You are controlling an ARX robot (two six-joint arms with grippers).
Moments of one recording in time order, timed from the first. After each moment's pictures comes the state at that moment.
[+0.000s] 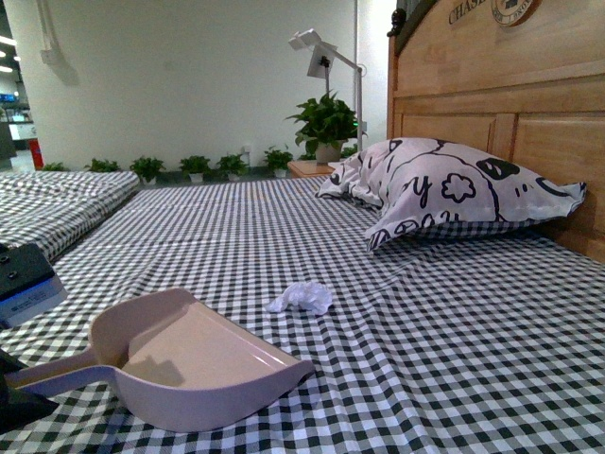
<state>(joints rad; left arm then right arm) 0.08 1.65 0.93 -0.08 0.42 0.84 0.00 0.62 0.30 0.49 0.13 0.08</state>
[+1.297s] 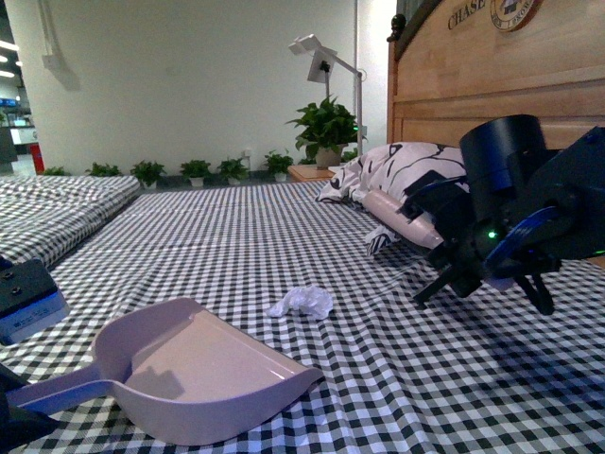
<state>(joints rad) 0.07 1.66 0.93 -0.11 0.43 0.85 0.35 2.14 1.52 0.23 0.32 -0.57</state>
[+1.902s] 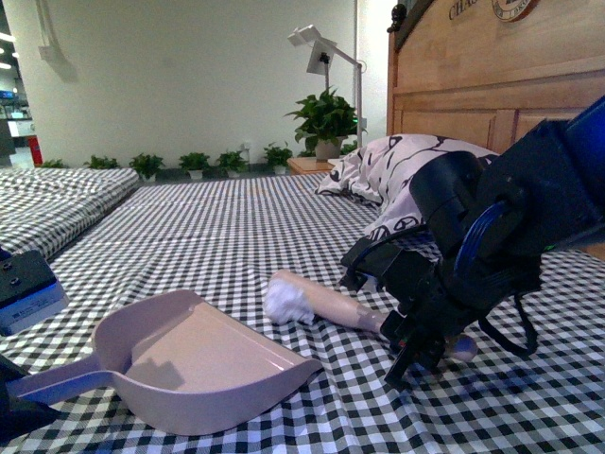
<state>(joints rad) 0.07 1.66 0.93 -0.11 0.43 0.85 0.42 2.09 1.50 -0.27 -0.13 -0.67</state>
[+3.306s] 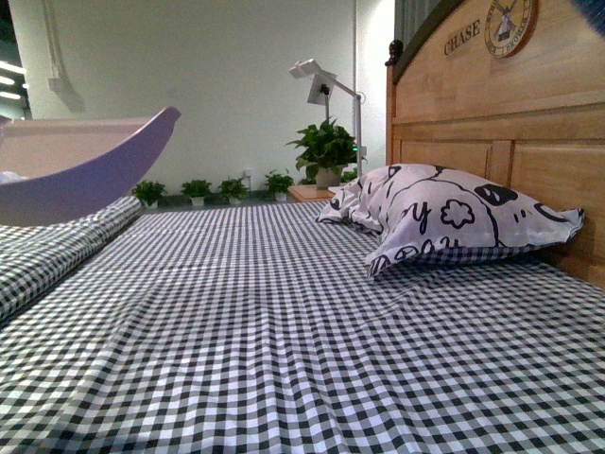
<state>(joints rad) 0.08 1.21 0.57 0.60 0.15 0.25 -0.22 1.05 0.83 0.31 -0.97 0.28</state>
